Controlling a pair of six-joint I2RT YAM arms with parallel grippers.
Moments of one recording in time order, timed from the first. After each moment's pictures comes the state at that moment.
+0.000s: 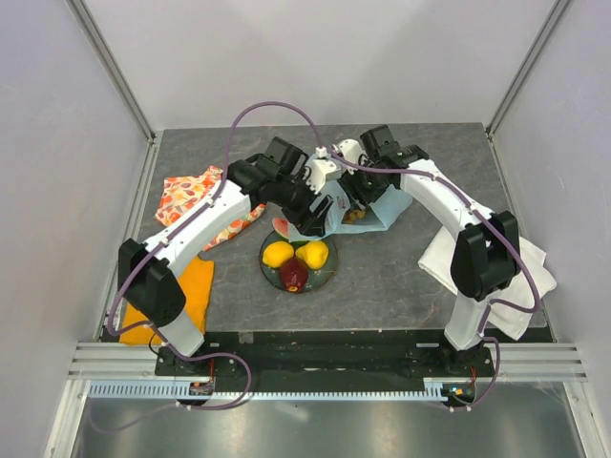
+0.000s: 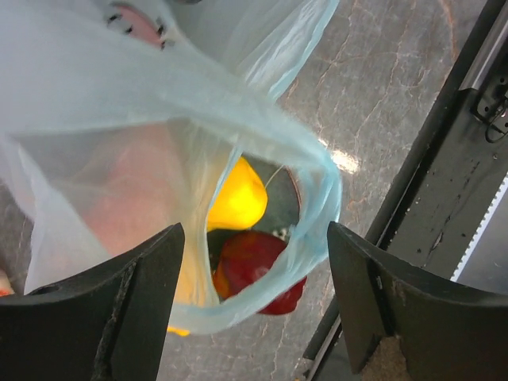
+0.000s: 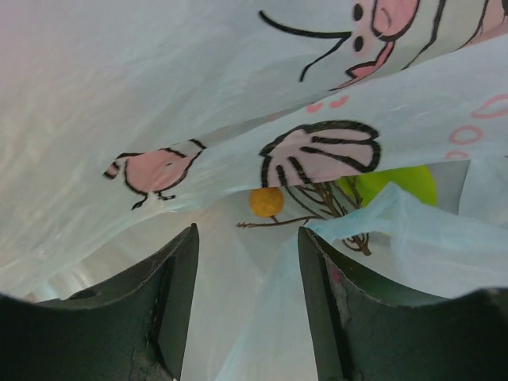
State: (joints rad) left arm -0.63 1.64 1.55 -0.85 0.45 0.23; right arm 0.43 1.82 1.61 -0.81 -0.20 -0.34
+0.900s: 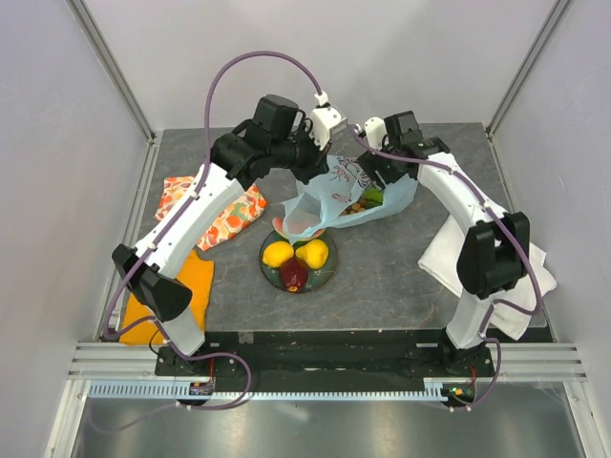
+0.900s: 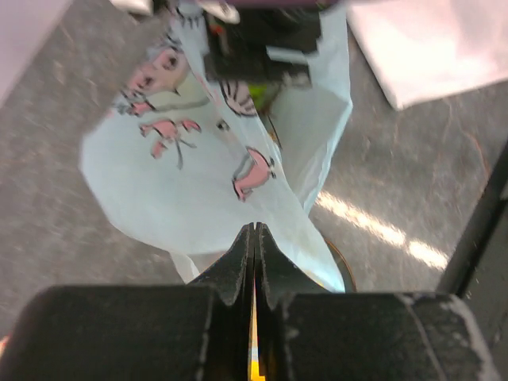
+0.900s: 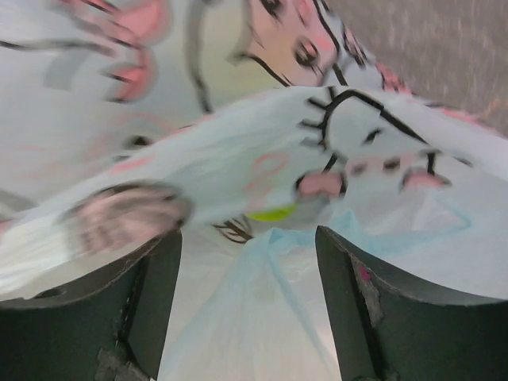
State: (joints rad) left arm -0.66 1.71 1.93 -0.83 0.32 0.25; right arm 0.30 1.84 1.64 -0.70 -0.01 -0.38
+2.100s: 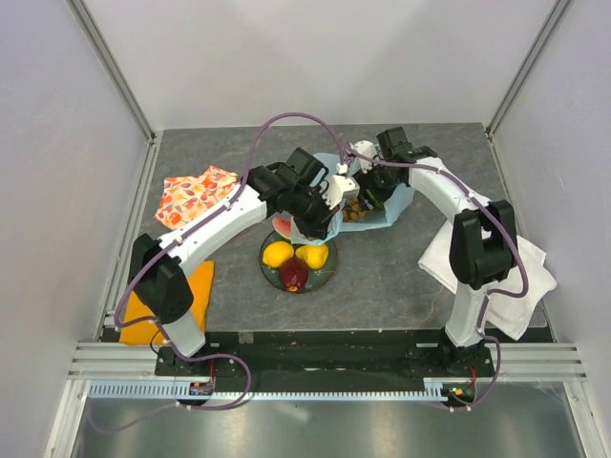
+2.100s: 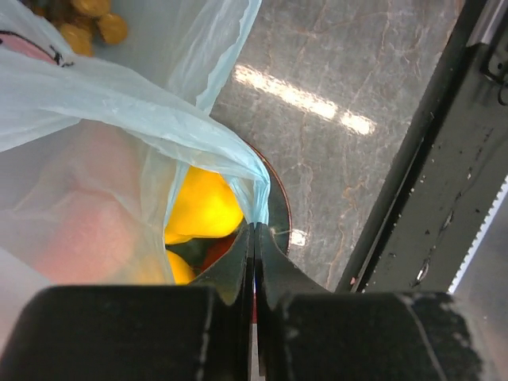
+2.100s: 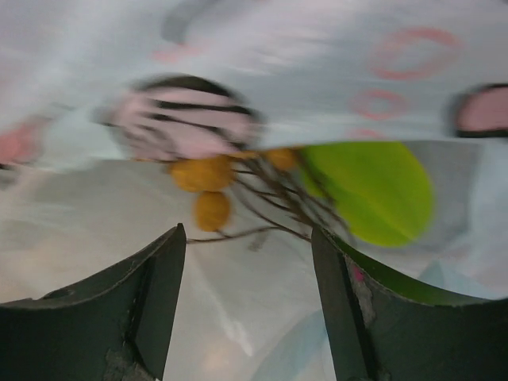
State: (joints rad) left arm -0.74 1.70 1.58 -0.88 0.40 0.28; right arm 0.31 1.91 1.57 -0.74 -0.31 -0.36
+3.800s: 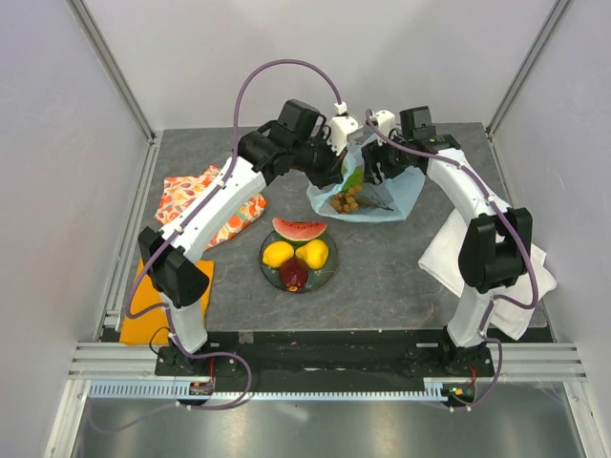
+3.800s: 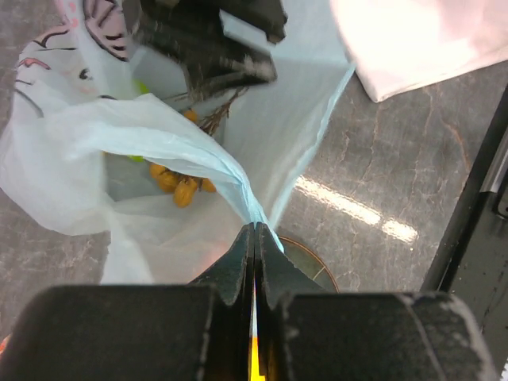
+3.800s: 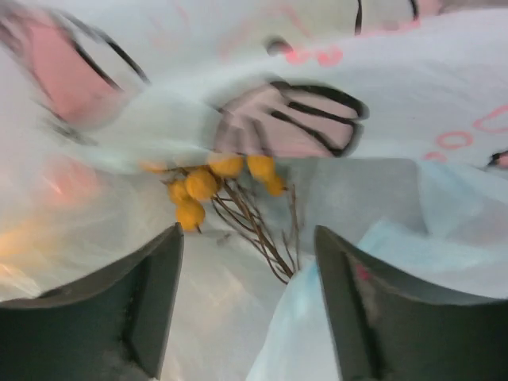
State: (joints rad) left arm -0.68 1.84 1.99 -0.82 0.37 0.23; right arm 0.21 1.85 1.66 -0.63 -0.38 -0.26
